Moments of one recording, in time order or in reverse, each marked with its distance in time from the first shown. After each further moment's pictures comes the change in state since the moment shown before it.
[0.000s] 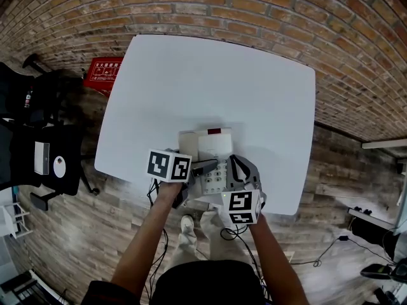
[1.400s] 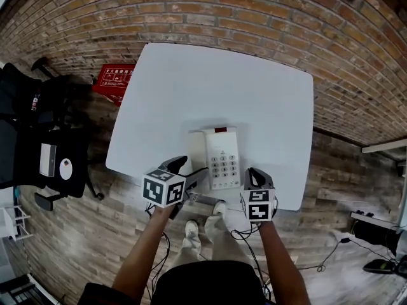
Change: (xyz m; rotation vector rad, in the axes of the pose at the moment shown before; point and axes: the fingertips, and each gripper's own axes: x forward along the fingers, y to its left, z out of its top) left arm -0.074 -0.010 -0.022 0.198 -0.208 0.046; right arm -0.034 -0.011 -0.071 0.186 0.230 -0.047
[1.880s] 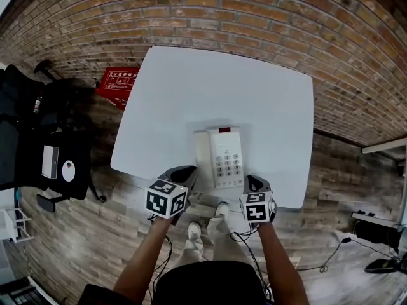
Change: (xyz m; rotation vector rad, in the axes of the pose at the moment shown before) left arm -0.029 -0.001 -0.011 0.082 -0.043 0.077; right arm -0.004 0.024 -0.031 -0.007 0.110 0.024
